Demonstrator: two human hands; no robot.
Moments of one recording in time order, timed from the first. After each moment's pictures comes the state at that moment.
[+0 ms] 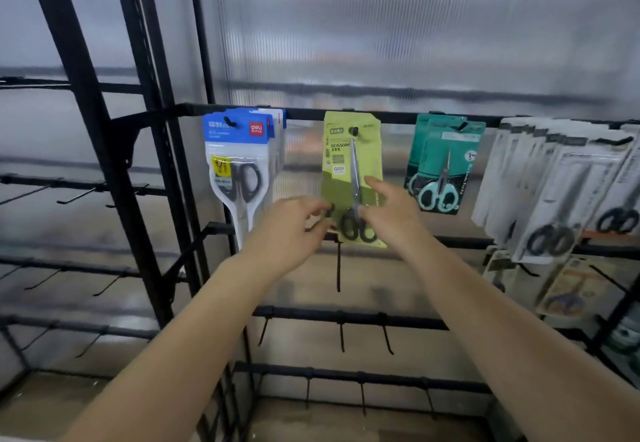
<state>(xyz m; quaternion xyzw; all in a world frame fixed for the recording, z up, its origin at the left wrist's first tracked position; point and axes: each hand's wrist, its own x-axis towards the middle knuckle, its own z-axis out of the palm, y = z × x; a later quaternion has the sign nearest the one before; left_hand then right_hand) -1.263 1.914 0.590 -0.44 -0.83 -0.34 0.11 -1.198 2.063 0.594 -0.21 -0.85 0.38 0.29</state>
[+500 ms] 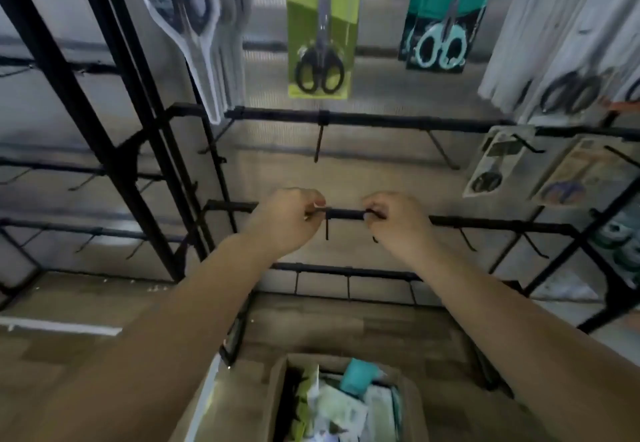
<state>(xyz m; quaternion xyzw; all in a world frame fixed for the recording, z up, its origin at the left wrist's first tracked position) -1.224 1.933 0.422 -0.41 -0.88 -0.24 -0.02 -1.121 2.076 0.416 -0.23 -0.92 0.29 0.15</state>
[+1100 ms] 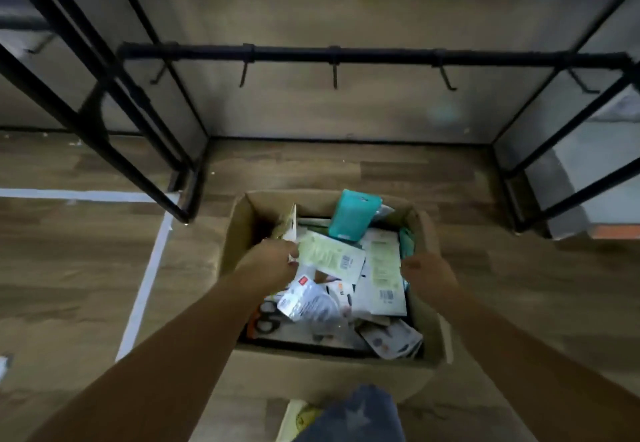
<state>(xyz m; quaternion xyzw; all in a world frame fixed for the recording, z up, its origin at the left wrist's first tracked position) -1.121 1.913 -0.143 -0.38 -0.88 -0.05 -0.29 -0.951 2.105 -0.151 -0.39 -0.85 0.28 -0.21</state>
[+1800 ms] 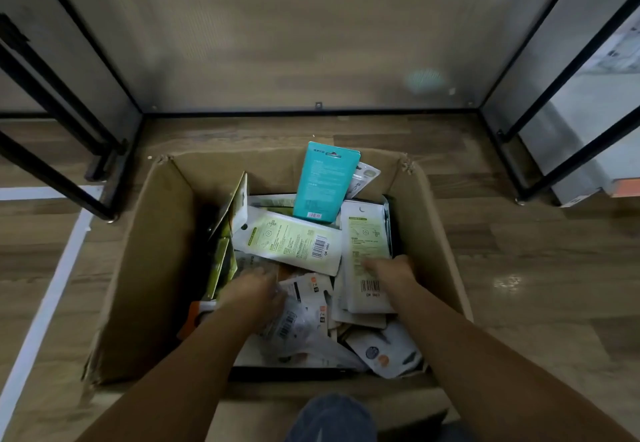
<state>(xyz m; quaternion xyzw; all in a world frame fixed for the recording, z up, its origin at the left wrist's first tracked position) -1.092 1.931 -0.357 -0.38 -0.89 0.01 -0.26 -0.973 2.106 -0.343 -0.65 -0.52 0.56 -0.03</state>
